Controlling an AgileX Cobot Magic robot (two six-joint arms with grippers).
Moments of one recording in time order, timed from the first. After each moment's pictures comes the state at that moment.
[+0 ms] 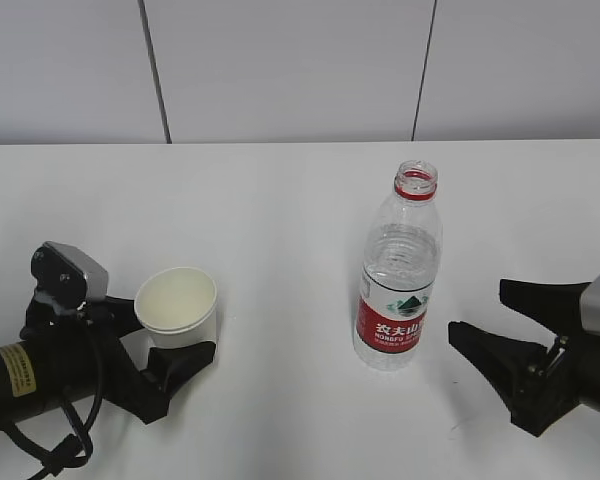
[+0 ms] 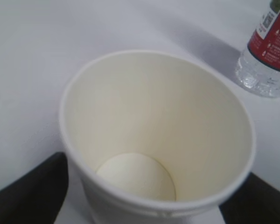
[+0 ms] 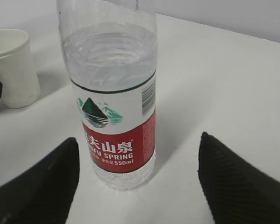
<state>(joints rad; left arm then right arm) -0.28 1.99 -0.37 0.57 -1.14 -0.21 0.01 1.66 -0.16 -0.61 -1.14 0.04</state>
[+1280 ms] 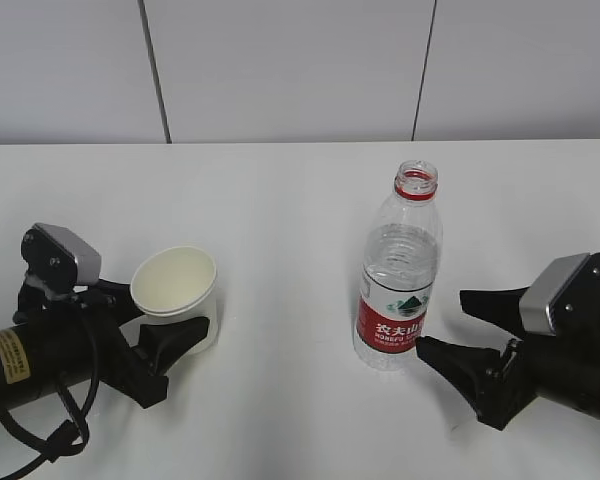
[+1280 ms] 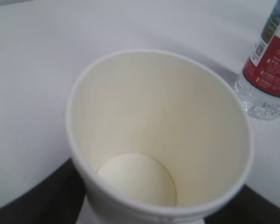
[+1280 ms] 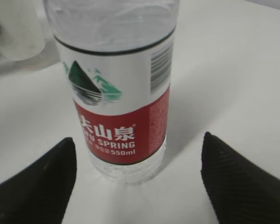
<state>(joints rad) -0.28 1.93 -0.37 0.56 -1.14 -0.21 0.01 1.87 -0.29 -0.70 -1.15 -0.02</state>
